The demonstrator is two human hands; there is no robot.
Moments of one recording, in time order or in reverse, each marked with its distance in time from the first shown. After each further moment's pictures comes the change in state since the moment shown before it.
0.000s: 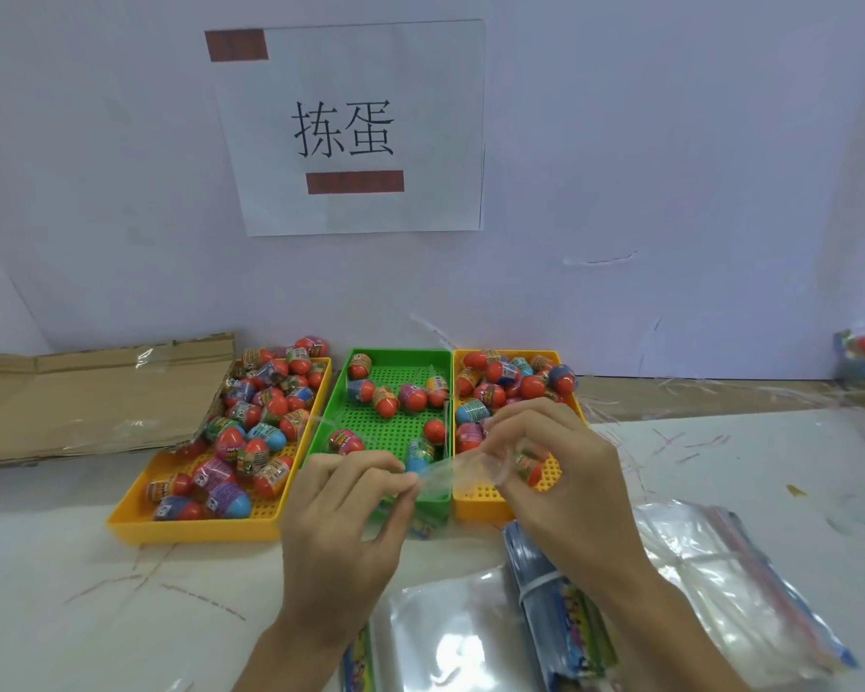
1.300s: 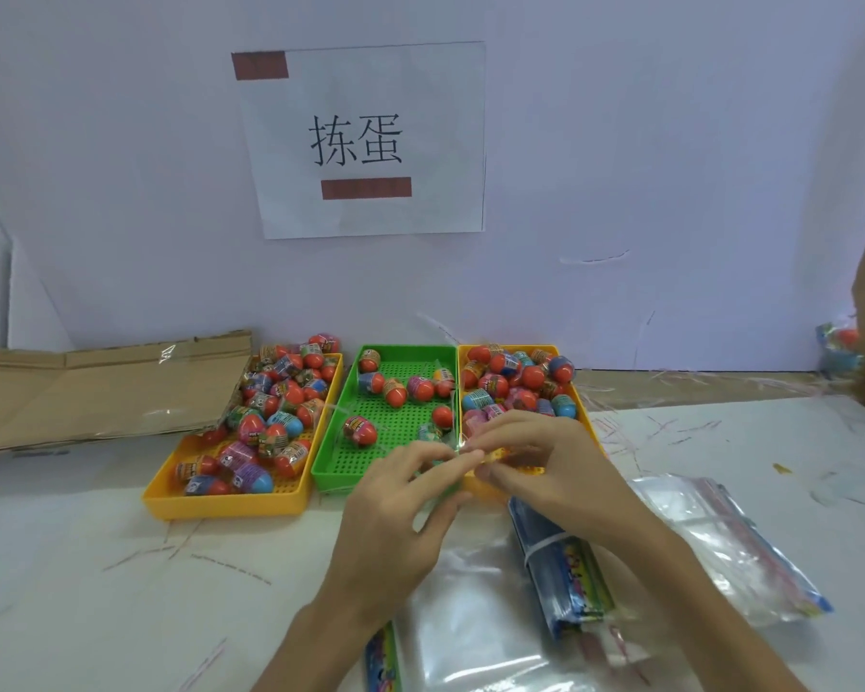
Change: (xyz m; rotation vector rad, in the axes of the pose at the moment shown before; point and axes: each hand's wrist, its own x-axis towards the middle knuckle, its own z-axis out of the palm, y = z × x) left_hand -0.006 0.022 -0.004 -0.254 -0.327 -0.070; right_hand -0.004 0.010 -0.003 0.238 -0.368 0.219
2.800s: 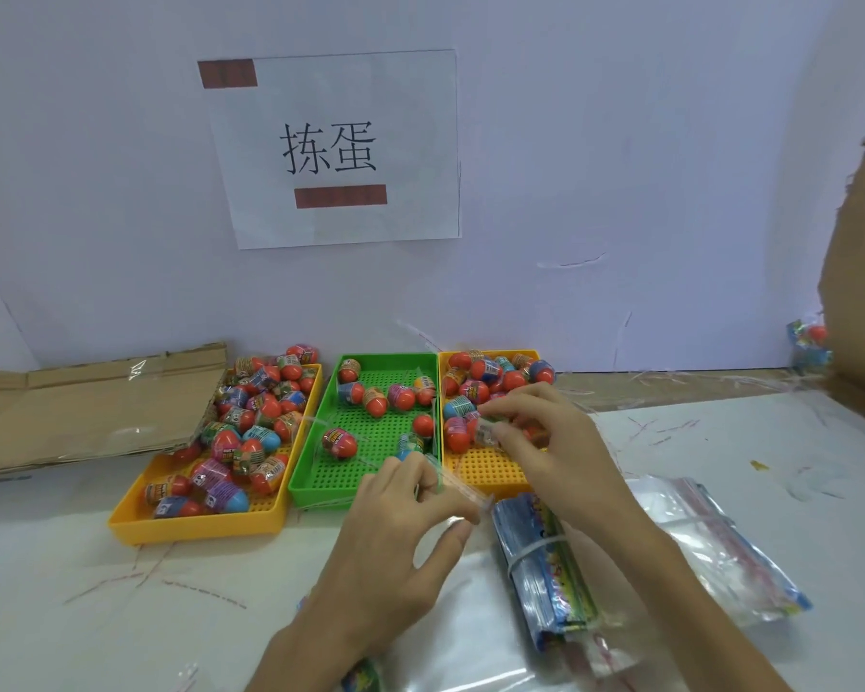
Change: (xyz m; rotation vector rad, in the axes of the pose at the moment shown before) left_hand 0.005 0.016 -0.004 0.069 -0.281 -0.057; right_hand 0.006 0.012 -0.008 -0.201 0.297 0.103
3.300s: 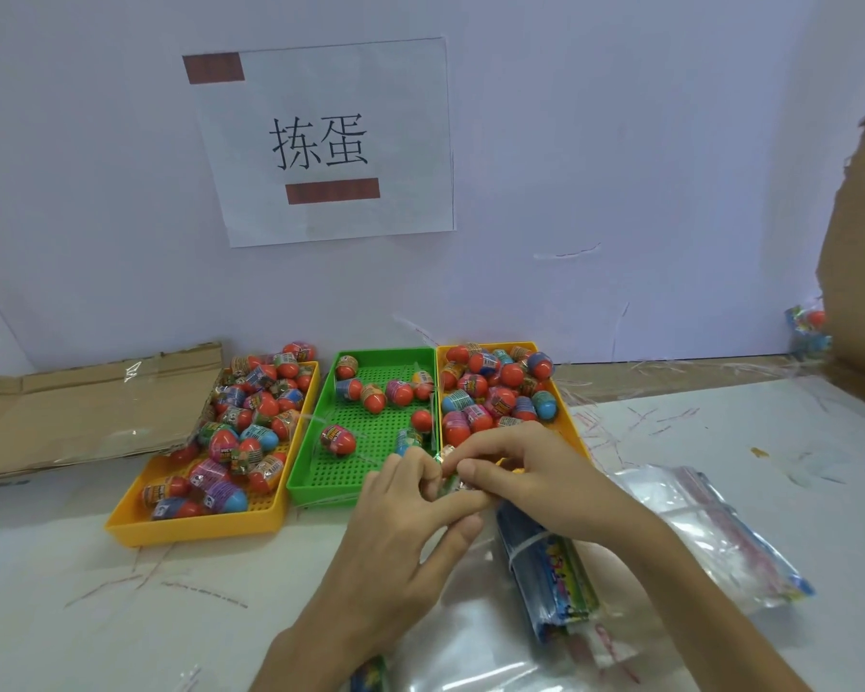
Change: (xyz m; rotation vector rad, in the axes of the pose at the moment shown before) left_hand 0.001 0.002 0.001 0.015 -0.009 0.042; right_hand -0.006 -0.016 -0.001 0.099 -0.454 -0.022
